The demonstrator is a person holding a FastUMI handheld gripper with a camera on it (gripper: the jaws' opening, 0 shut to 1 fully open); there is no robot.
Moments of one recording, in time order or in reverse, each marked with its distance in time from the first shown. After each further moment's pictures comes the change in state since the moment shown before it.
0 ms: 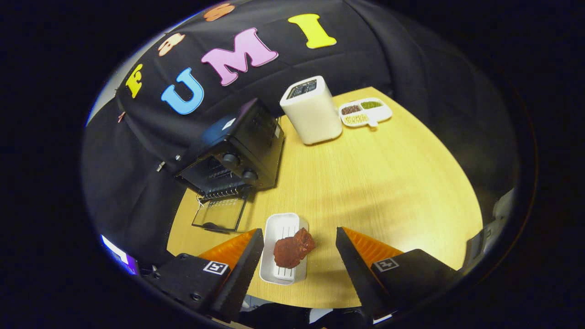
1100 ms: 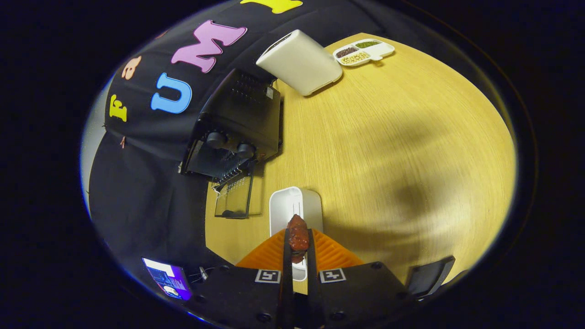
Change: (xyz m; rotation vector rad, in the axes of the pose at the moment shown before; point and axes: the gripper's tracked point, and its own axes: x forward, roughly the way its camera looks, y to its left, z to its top) arm 0.026 -0.002 -0.031 0.190 0.250 0.168
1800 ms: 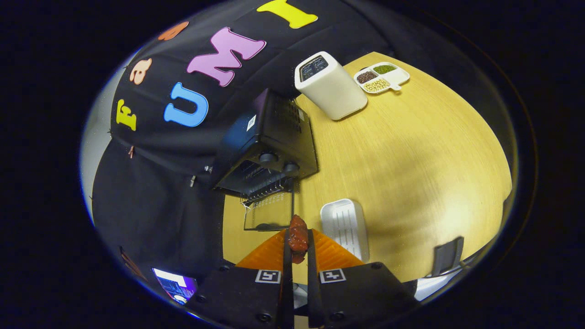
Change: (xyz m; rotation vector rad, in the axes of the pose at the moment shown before) arm -0.037 0.109 0.018 0.049 -0.107 0.034
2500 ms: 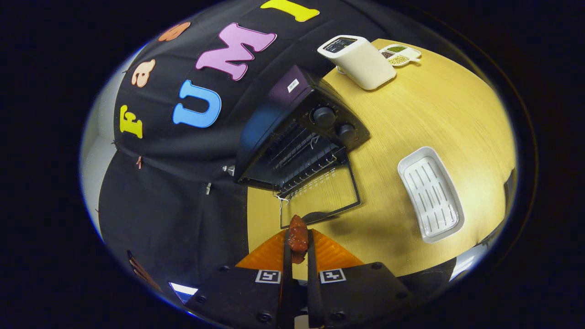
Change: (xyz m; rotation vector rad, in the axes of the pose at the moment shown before) arm 0.075 0.099 -0.078 0.107 -0.043 0.058
